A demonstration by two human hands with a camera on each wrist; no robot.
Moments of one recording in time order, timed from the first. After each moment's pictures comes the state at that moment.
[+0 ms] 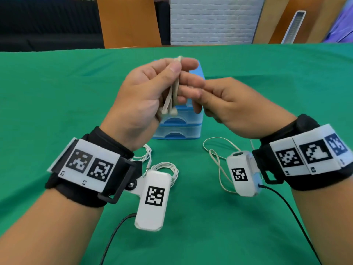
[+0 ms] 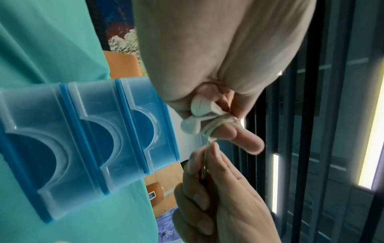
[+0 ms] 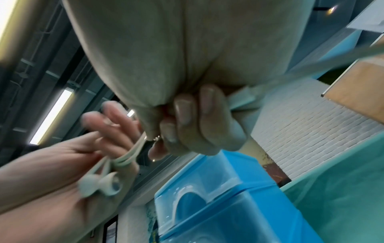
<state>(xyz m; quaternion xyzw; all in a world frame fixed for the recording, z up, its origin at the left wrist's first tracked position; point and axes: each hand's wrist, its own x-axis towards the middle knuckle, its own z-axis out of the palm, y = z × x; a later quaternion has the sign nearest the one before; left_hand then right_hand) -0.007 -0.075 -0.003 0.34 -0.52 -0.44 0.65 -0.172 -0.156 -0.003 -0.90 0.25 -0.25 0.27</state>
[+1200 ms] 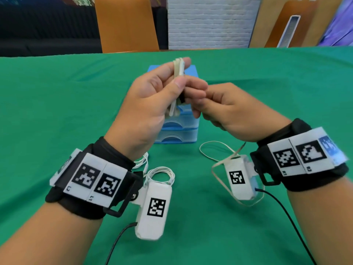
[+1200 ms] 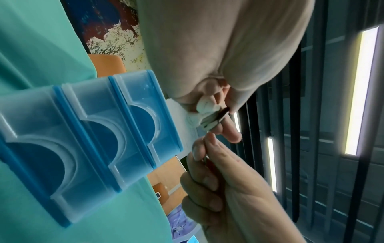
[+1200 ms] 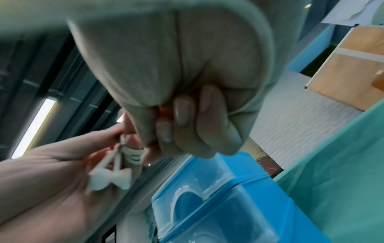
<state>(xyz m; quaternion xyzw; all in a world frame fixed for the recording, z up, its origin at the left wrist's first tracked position) -0.018 -0.078 -0.009 0.33 -0.57 -0.39 0.65 -0.177 -0.158 -0.005 -0.87 0.24 -0.27 0.35</state>
